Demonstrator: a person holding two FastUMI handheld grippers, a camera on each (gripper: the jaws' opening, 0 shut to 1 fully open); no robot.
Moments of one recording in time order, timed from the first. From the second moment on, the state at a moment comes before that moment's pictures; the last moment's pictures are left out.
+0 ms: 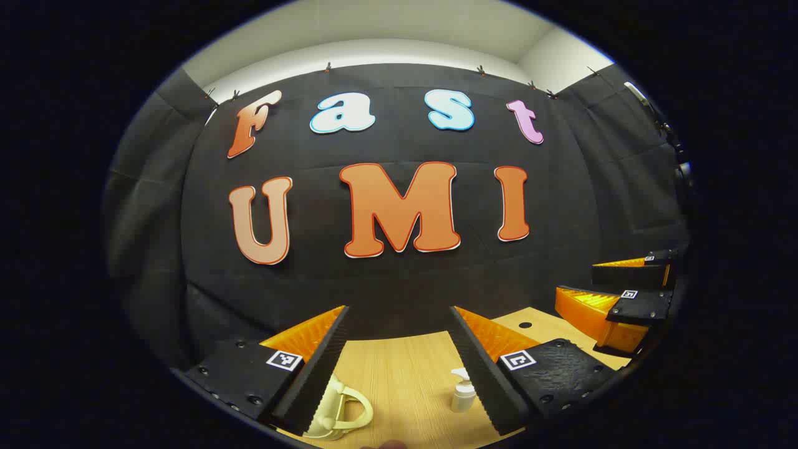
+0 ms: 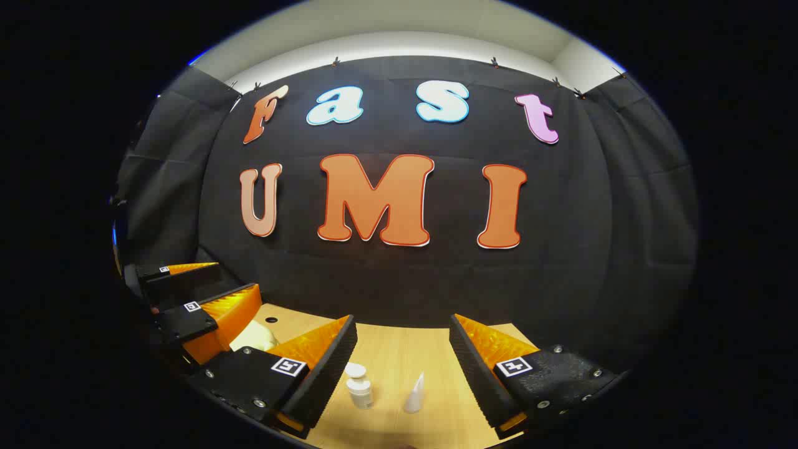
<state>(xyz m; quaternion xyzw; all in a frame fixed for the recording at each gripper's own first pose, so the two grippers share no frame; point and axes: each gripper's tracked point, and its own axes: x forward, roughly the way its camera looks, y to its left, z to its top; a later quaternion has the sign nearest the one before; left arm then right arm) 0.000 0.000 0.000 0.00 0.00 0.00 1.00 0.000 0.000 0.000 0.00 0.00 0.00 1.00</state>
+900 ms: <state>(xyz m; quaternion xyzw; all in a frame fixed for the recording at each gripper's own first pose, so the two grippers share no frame) 0.017 0.031 -0.003 0.02 -0.02 0.03 1.00 0.014 0.019 -0.015 0.00 0.01 0.01 1.00</state>
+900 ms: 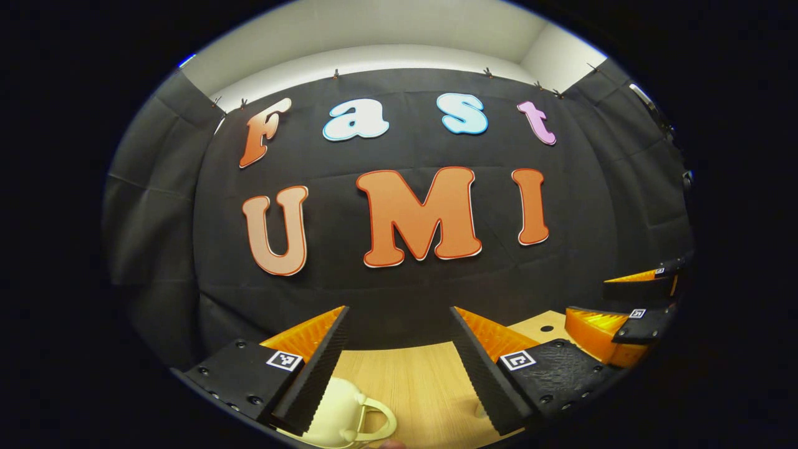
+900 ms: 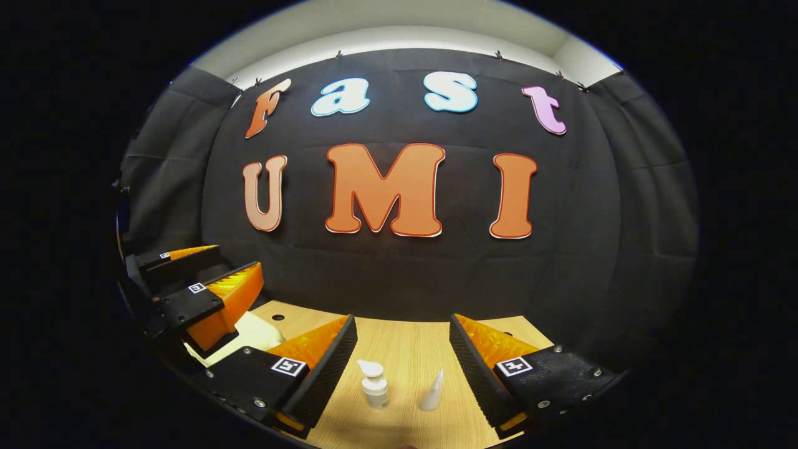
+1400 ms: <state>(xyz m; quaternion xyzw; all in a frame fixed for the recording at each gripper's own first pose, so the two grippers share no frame) 0.010 0.053 -0.055 0.10 0.03 0.04 0.99 0.016 -0.003 -0.009 -0.01 0.00 -0.01 1.00</state>
